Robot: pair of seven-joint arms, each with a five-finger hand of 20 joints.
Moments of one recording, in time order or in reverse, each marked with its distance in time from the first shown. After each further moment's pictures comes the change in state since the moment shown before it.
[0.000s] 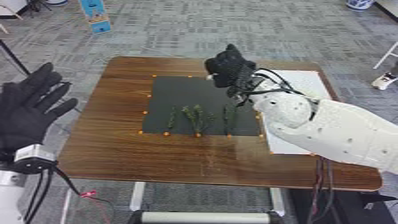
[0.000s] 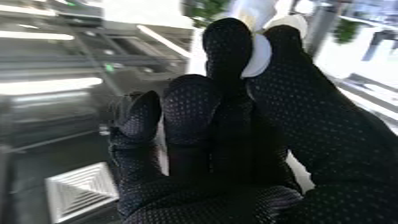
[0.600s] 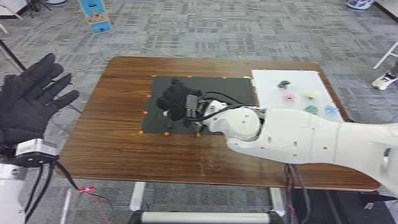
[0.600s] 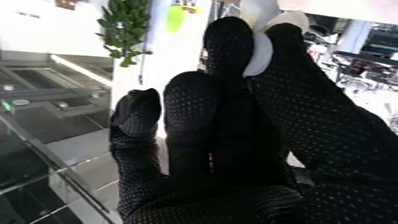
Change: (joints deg) left arm -1.6 2.6 0.8 0.0 0.7 0.6 1.3; right arm 2.5 -15.9 -10.3 6.3 2.1 -4.0 -4.7
